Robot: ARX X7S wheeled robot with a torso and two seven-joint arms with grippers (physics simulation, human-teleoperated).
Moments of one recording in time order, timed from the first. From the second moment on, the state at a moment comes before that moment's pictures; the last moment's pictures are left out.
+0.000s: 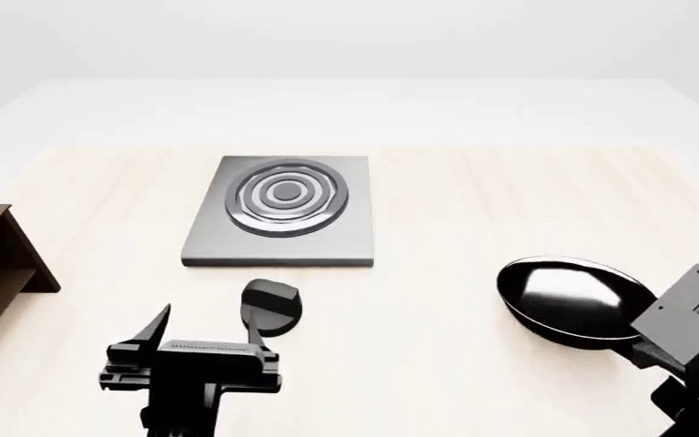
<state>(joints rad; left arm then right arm) -0.03 -0.31 0.32 0.32 -0.13 -0.31 -0.41 0.80 1.24 -0.84 -0.37 0.73 1.26 0.08</state>
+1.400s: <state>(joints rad) -0.03 -0.33 0.32 0.31 -0.16 -0.26 -0.42 1.14 0.99 -0.84 -0.29 0.62 1.24 0.03</state>
